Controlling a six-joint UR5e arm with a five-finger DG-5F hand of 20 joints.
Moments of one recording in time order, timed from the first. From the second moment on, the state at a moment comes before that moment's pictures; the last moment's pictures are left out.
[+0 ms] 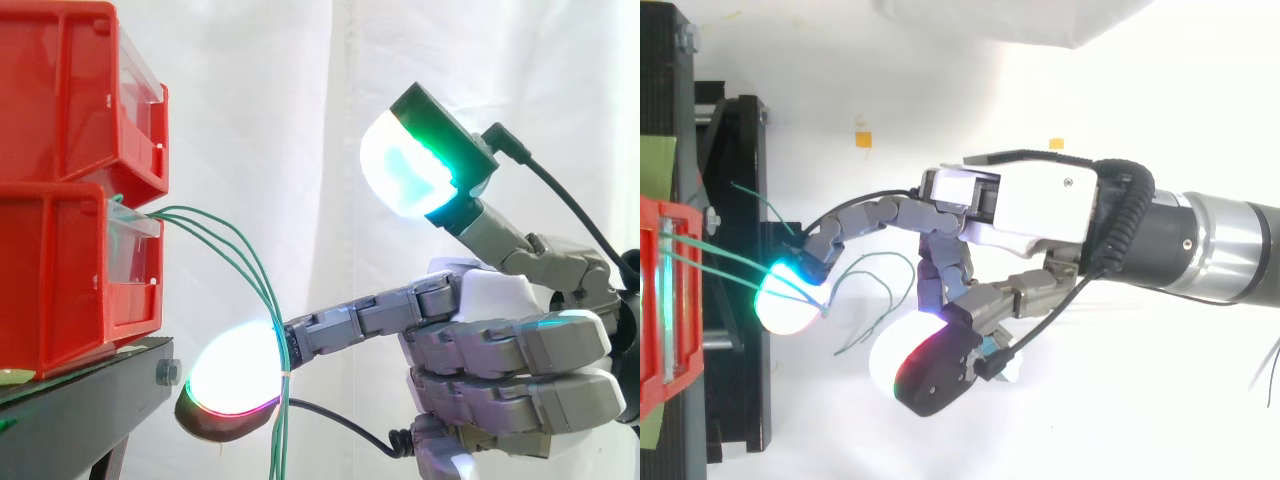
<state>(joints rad) 0.17 -2.32 -1.35 -2.45 -1.32 -0.14</state>
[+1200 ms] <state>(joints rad) 0.16 -2.31 -1.35 -2.53 -1.45 -0.09</state>
